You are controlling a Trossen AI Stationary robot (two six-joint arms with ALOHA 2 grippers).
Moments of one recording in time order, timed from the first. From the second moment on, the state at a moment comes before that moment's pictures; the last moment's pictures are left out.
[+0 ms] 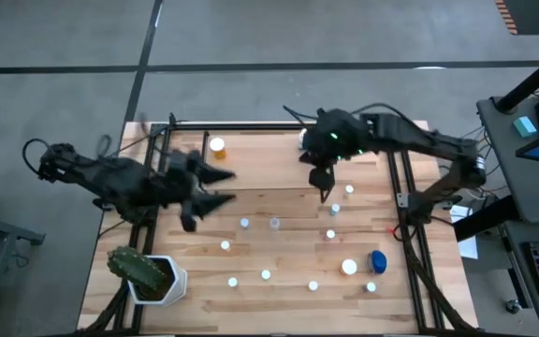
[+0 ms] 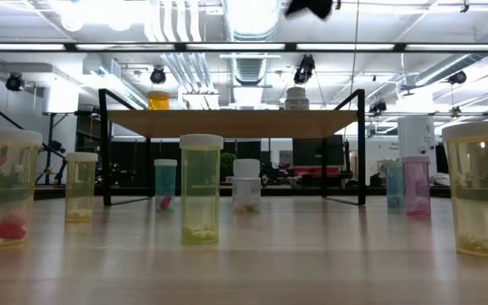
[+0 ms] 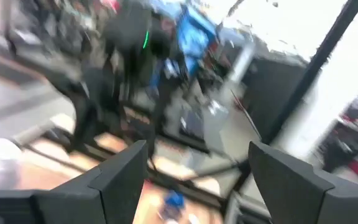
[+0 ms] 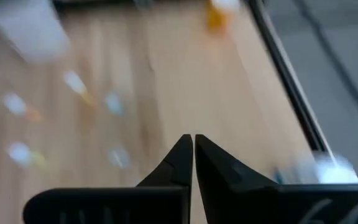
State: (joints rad) left arm -0.42 1.13 1.38 -0.23 -0.49 -0.45; right arm -0.14 1.51 1.70 -0.93 -0.01 -0.01
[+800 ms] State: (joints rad) left arm -0.38 1.60 1.38 -0.86 -0.05 -1.86; right arm -0.02 0.96 1.11 -0.38 -0.06 -0.06
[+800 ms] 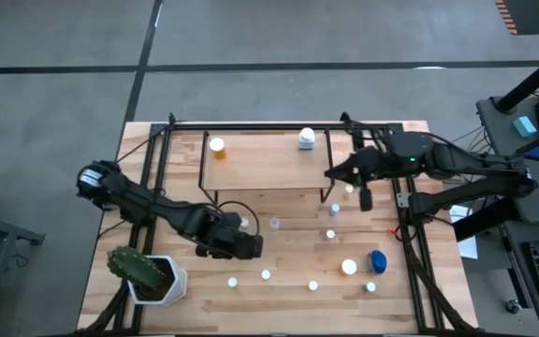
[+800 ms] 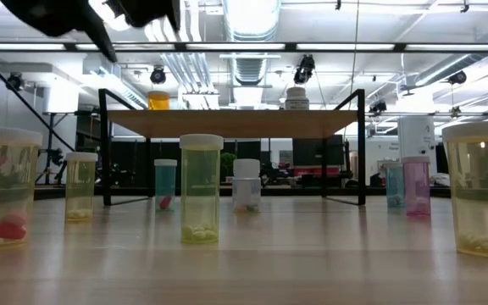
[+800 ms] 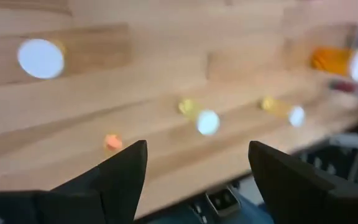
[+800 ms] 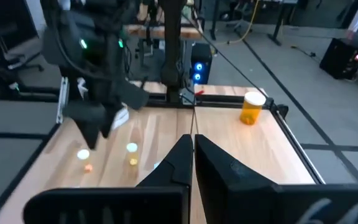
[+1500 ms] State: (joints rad) left arm -0.32 1.78 1.38 -1.17 0.02 -1.64; right arm -0.02 0.87 0.99 -0.38 -0.05 0.01
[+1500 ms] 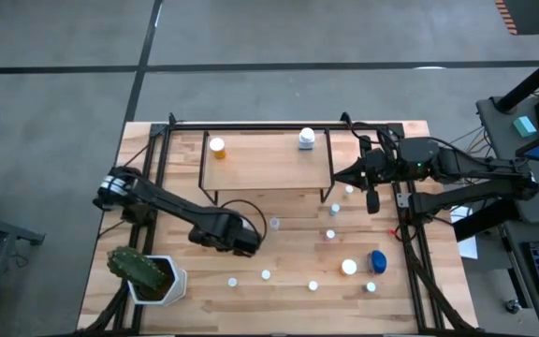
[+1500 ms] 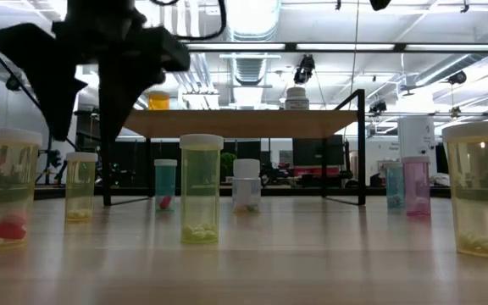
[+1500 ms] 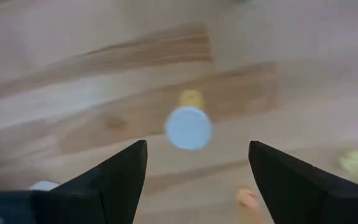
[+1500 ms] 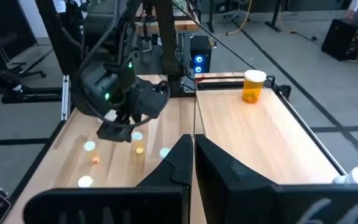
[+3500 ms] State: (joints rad) left arm -0.09 1.81 2.15 -1.53 -0.02 -0.87; right arm -0.02 0.88 0.99 -0.41 0.01 0.03
